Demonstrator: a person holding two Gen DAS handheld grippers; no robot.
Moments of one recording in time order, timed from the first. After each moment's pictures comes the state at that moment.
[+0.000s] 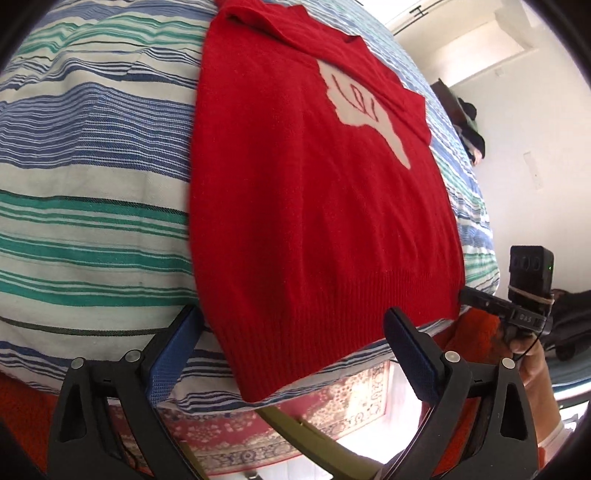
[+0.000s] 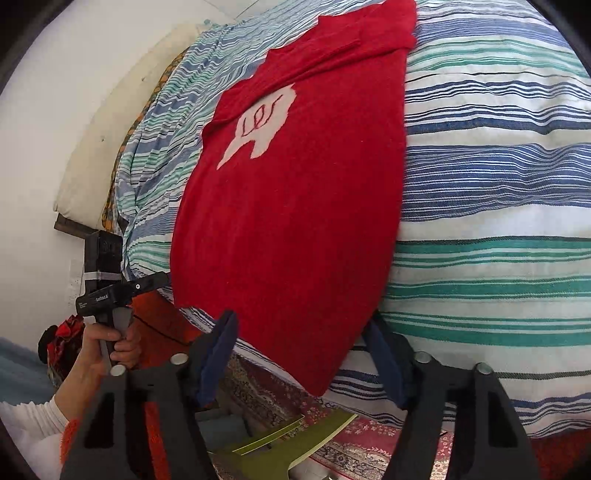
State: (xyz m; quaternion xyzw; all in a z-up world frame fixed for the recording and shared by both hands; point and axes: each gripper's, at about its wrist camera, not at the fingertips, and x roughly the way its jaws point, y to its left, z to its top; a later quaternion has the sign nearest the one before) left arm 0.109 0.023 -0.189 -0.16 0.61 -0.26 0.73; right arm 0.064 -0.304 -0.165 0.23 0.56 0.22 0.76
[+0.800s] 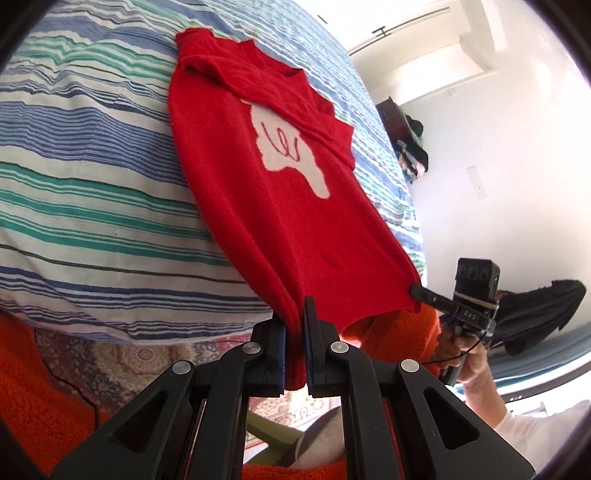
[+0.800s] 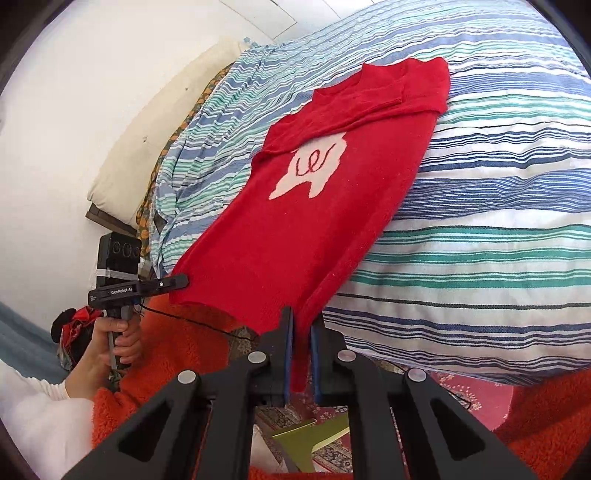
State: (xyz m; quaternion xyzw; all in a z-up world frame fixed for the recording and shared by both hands) left arm 0.088 0.051 -0.122 -0.26 0.56 -0.34 0.71; right arm 0.011 -0.321 -0.099 0.25 0.50 0.25 0.79
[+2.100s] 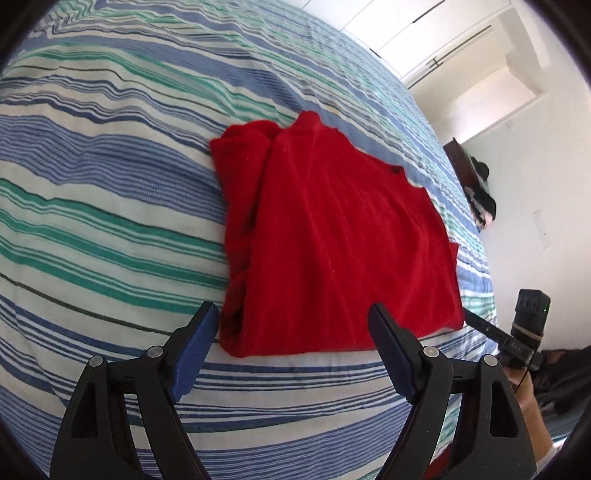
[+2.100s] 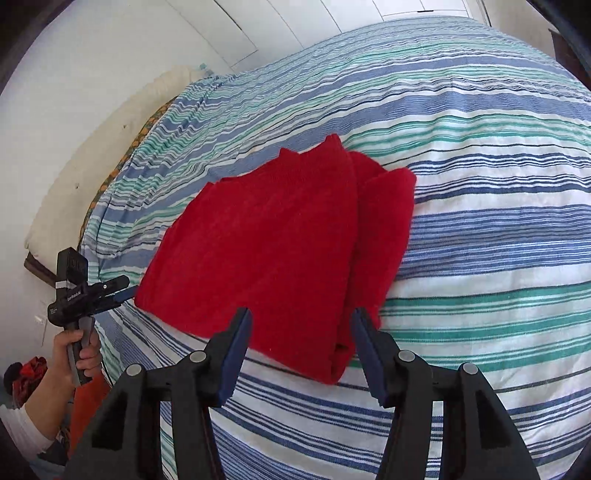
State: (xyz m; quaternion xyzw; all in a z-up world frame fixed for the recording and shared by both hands) left arm 0.295 0.039 -0.168 -0.20 0.55 -0.22 0.78; right arm 0.236 -0.360 -0.134 0.18 0.49 0.15 0.84
